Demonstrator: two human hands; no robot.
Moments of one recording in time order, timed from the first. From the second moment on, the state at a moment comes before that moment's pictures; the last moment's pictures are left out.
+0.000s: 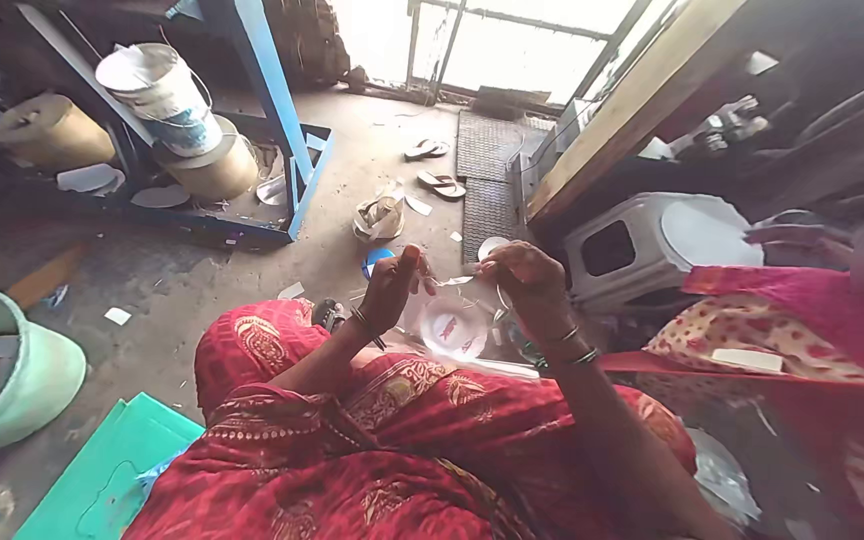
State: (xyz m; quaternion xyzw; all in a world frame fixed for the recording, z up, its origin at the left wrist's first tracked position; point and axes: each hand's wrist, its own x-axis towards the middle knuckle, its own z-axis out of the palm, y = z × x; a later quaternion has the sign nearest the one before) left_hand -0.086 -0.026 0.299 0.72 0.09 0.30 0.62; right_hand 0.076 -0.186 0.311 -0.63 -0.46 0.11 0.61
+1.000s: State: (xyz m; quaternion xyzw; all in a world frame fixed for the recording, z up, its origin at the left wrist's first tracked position) left_hand -0.081 -0.023 0.297 0.53 0.20 0.12 0.81; right_hand 0.027 -0.149 0.278 -0.69 -0.47 0.06 0.55
